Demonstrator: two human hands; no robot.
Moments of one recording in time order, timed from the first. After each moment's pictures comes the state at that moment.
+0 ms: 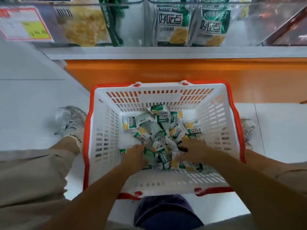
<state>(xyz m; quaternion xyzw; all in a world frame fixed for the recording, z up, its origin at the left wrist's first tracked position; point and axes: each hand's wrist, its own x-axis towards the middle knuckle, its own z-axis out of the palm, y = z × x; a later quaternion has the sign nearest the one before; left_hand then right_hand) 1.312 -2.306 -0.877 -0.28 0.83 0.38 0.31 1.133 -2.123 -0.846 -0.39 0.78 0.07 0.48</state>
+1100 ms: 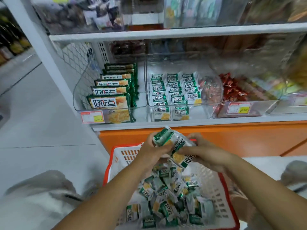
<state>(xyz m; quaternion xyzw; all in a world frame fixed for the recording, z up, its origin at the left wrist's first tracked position) 1.220 -2.305 -0.639 -0.29 0.57 0.77 -0.01 1.103 -2.144 -0.622 -0.14 0.70 -0.52 0.47</state>
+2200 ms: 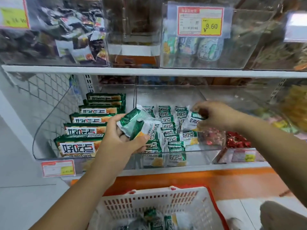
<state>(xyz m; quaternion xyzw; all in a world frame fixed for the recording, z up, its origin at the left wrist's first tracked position) 1.148 -2.391 -0.540 -0.19 0.61 0.72 -0.26 0.917 -2.212 -0.495 -0.41 0.91 -0.09 0.05</state>
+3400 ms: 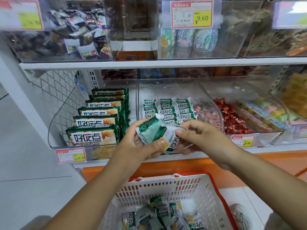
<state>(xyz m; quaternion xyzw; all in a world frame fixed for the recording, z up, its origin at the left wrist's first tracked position) 1.172 -2.359 -0.550 -0.18 0.62 0.75 -0.14 1.050 -2.196 -0.521 -0.28 0.72 -0.56 0.29</state>
